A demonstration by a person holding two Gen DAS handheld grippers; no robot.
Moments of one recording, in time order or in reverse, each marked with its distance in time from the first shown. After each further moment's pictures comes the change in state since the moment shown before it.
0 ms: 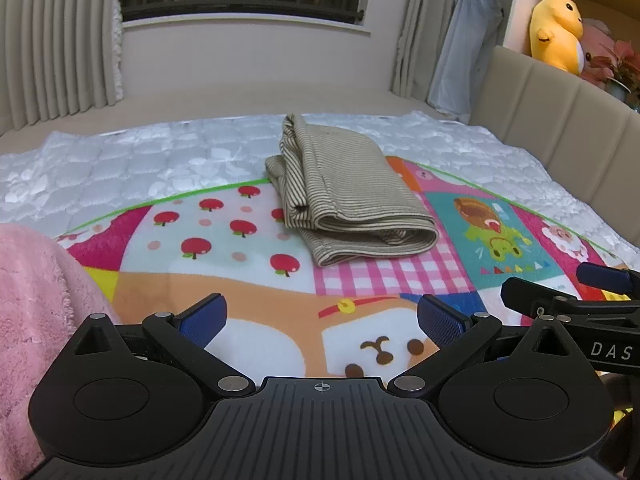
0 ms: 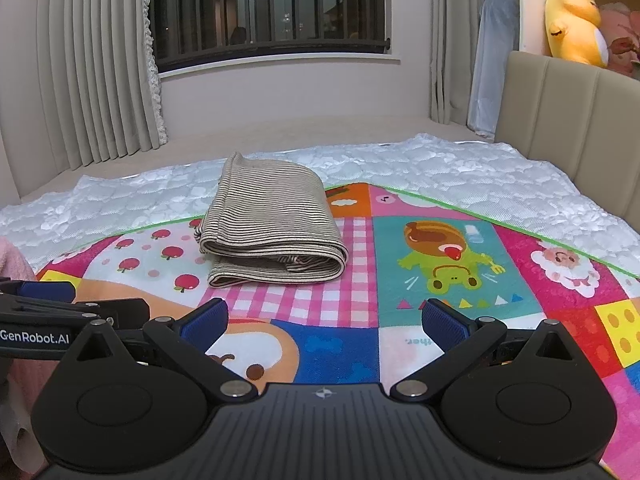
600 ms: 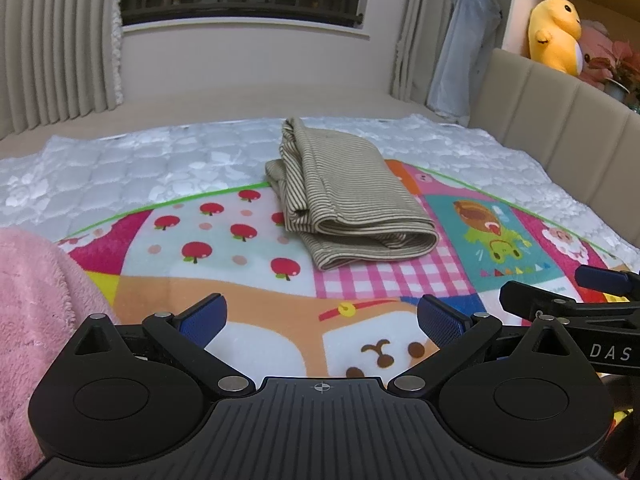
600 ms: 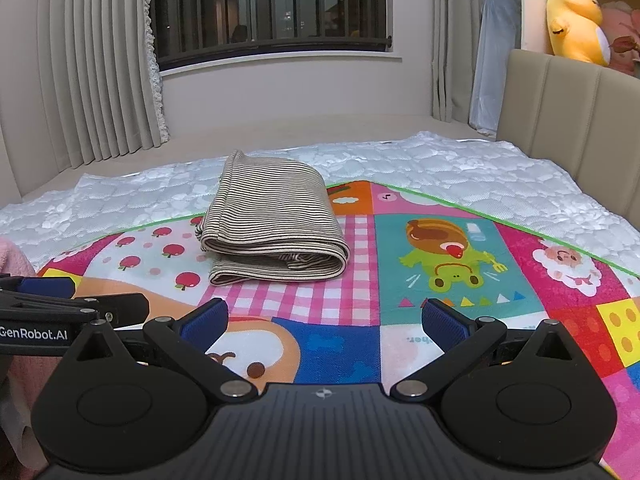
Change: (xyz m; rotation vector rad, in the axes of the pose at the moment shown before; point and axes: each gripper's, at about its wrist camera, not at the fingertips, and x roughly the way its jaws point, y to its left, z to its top) left arm 0.000 0.001 0.001 0.007 -0.012 0.000; right arm 0.001 0.002 -0.001 -0.001 0.004 0.003
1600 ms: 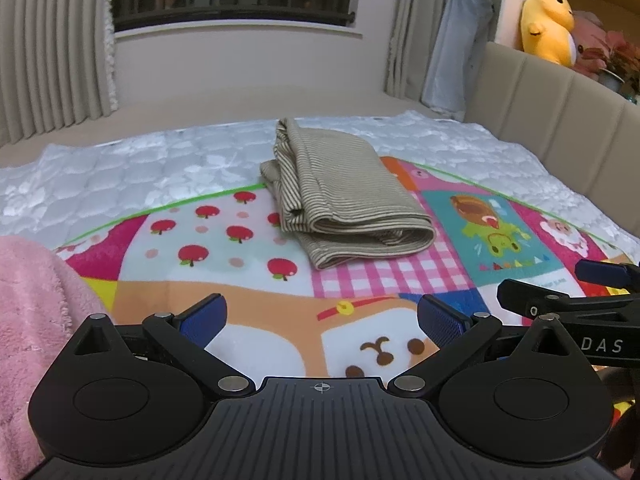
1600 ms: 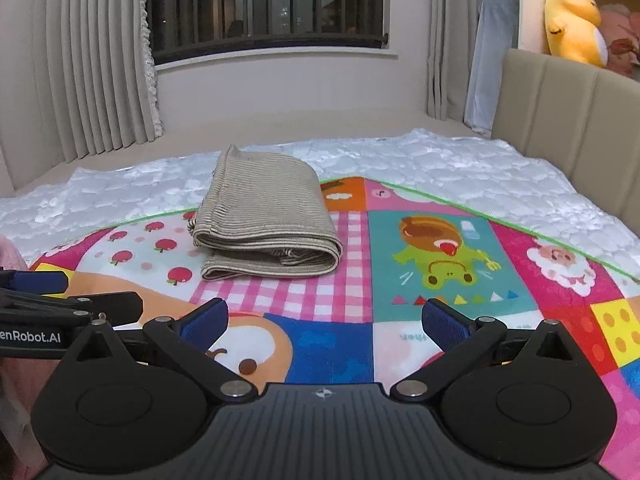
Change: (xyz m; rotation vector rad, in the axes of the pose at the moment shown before) left arm 0.002 -0.003 -0.001 0.028 0.001 -0.002; right arm 0.003 0.003 0.000 -0.012 0.006 -0.025
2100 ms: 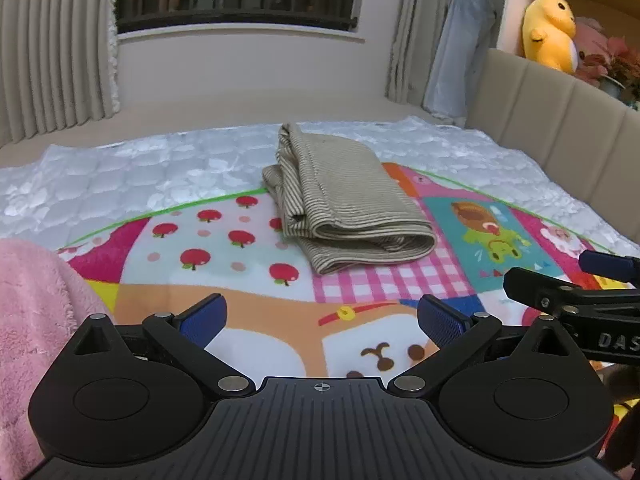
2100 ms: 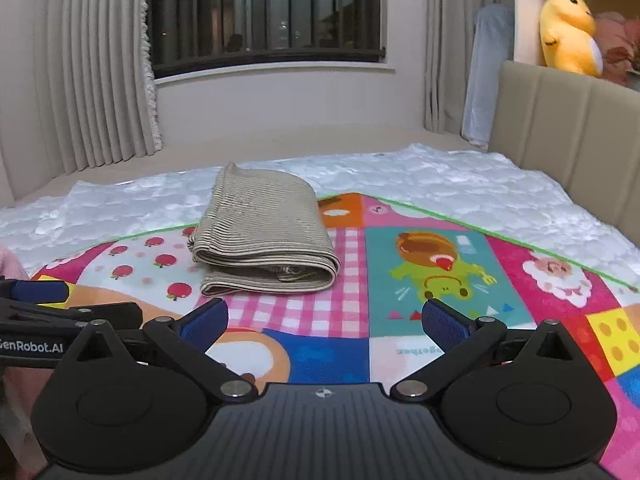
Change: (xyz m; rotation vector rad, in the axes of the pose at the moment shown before) left arm -0.002 0.000 0.000 -0.002 -0.023 -0.002; right arm -0.004 0.000 0.004 0.015 -0.034 -0.001
